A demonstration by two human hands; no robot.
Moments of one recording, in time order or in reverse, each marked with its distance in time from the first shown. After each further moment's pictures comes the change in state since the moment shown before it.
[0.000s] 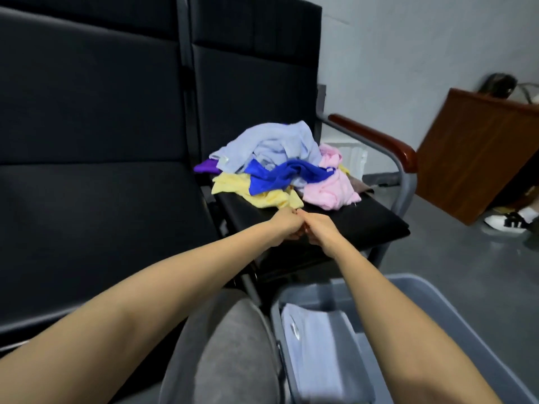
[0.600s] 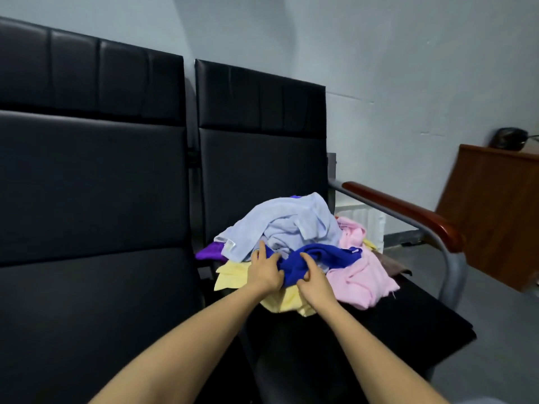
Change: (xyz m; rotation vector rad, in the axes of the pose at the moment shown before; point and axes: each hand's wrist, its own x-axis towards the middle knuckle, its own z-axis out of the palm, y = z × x) left_hand 0.145 0.002 -0.105 0.886 0.320 0.191; right_hand 0.142 -0.041 0.049 -0.382 0.078 -0.286
